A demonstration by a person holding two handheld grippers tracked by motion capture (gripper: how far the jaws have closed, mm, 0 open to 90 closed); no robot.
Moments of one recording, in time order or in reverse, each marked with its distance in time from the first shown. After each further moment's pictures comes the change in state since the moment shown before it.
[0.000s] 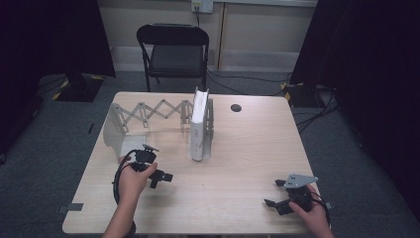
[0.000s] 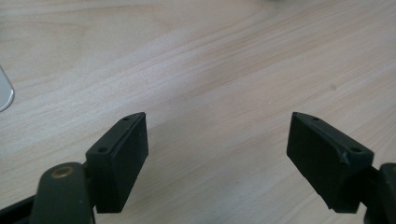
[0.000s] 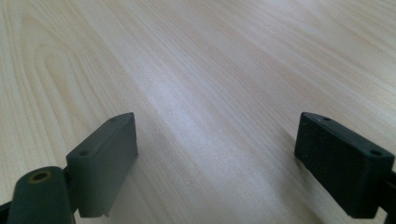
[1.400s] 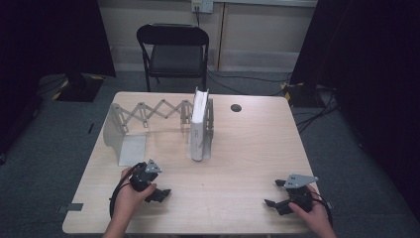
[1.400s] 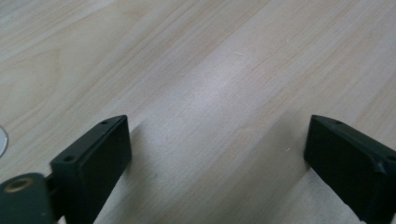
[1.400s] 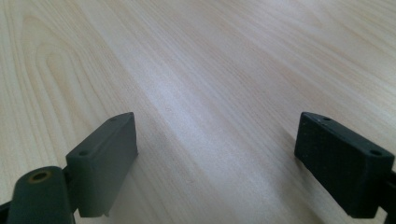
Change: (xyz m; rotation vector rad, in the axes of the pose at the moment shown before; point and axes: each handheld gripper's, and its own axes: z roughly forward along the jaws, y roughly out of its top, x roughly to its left) left arm 0.003 -0.043 0.023 -0.121 0.072 0.449; right arm 0.000 0.000 0.000 0.001 0.004 -0.005
